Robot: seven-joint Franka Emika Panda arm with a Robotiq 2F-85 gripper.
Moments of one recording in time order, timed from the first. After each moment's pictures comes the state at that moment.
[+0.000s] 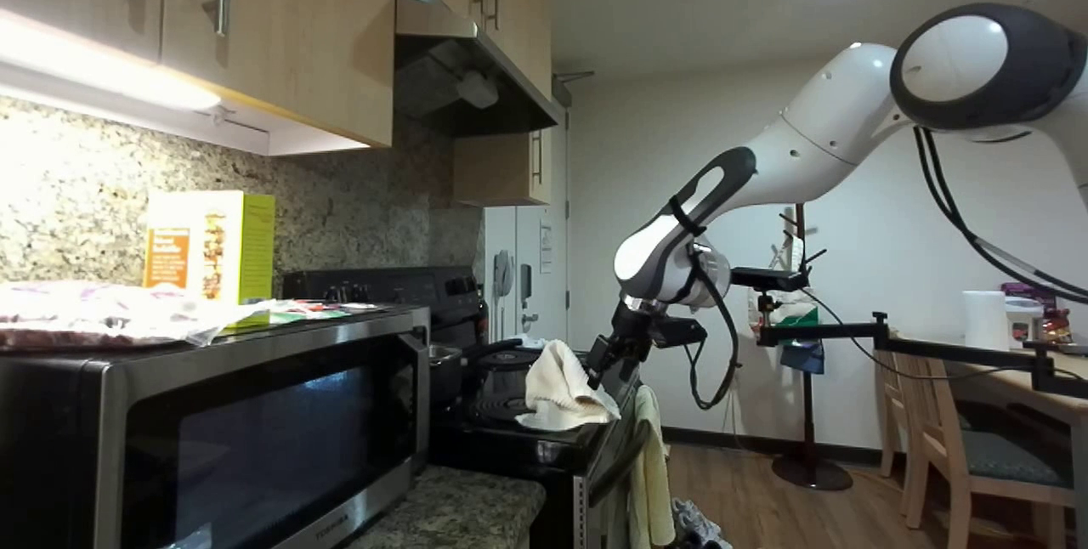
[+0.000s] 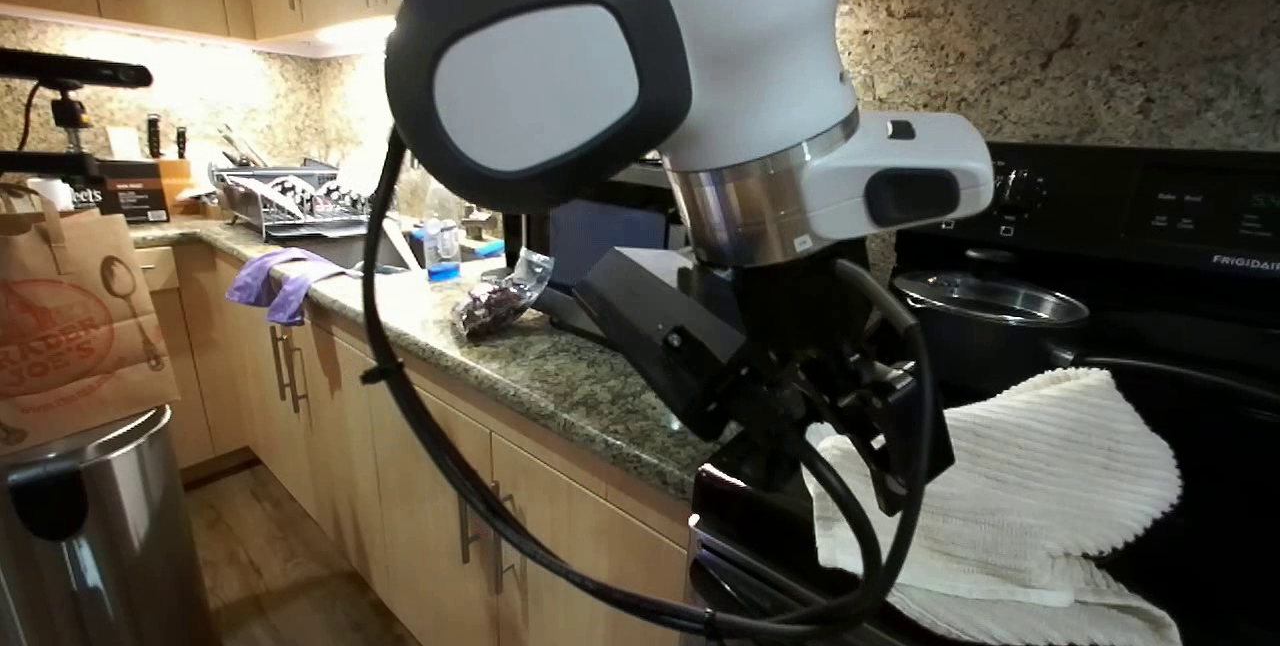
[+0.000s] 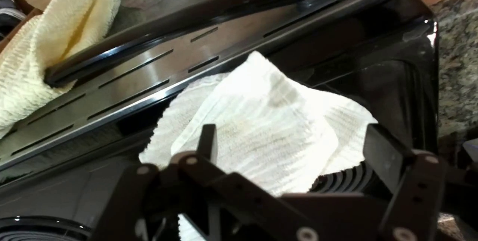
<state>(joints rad) -0.30 0.24 -0.16 -2.06 0.32 2.73 -0.38</state>
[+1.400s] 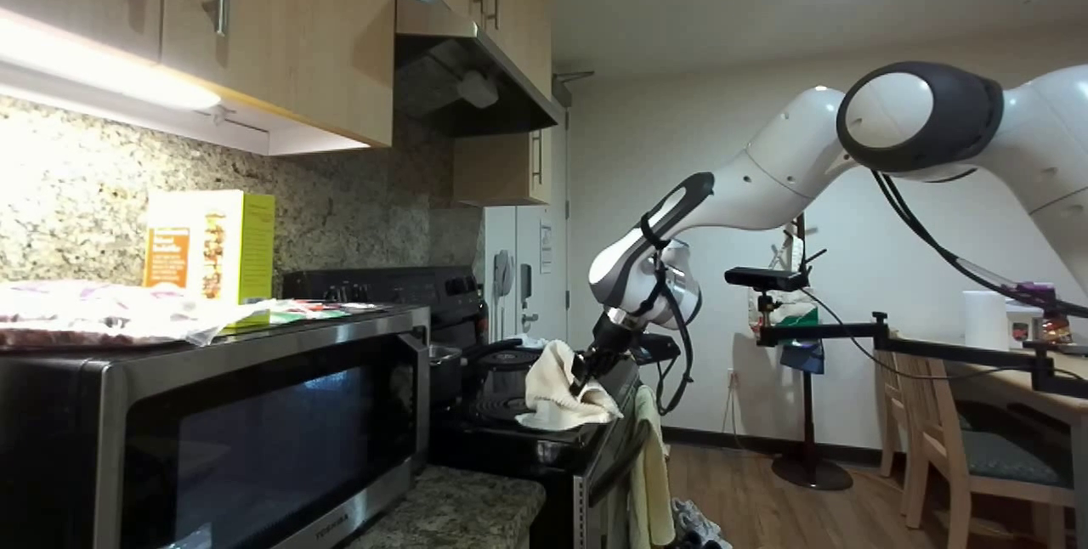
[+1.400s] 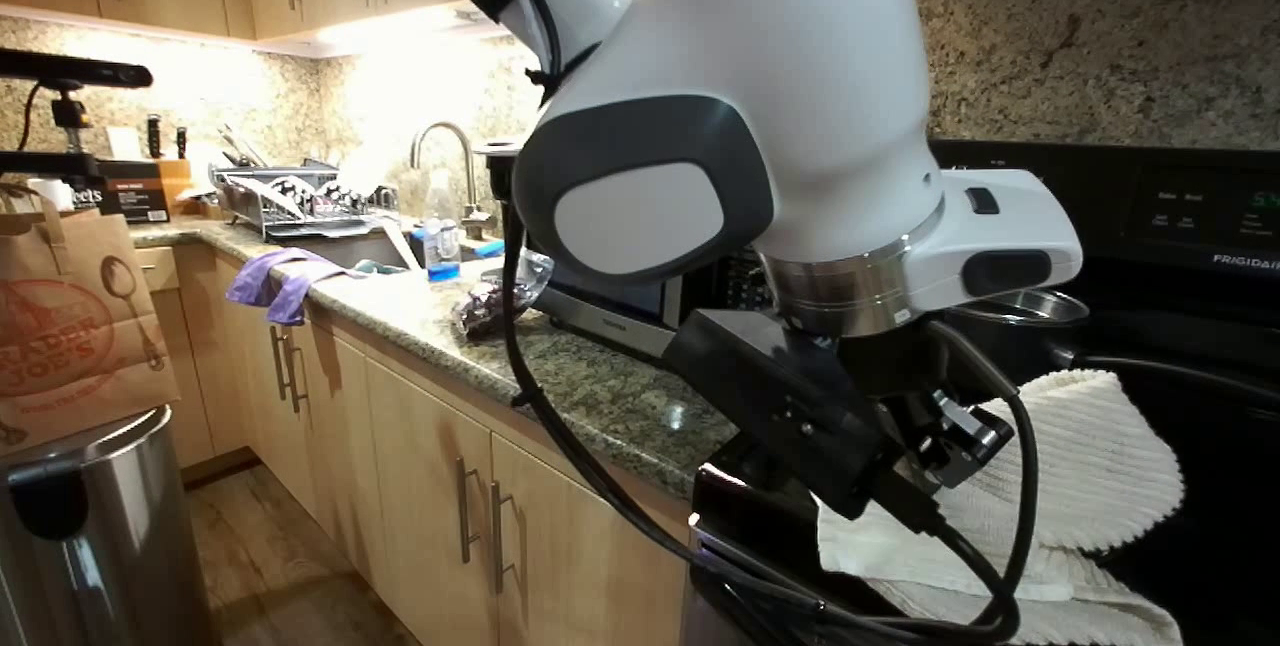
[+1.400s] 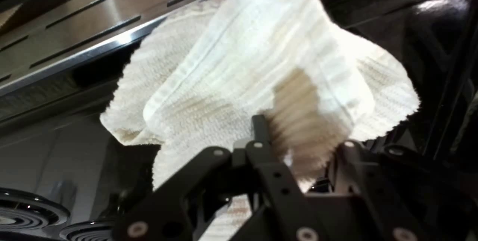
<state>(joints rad) -0.43 0.42 -0.02 -1.89 0.57 2.82 -0.67</state>
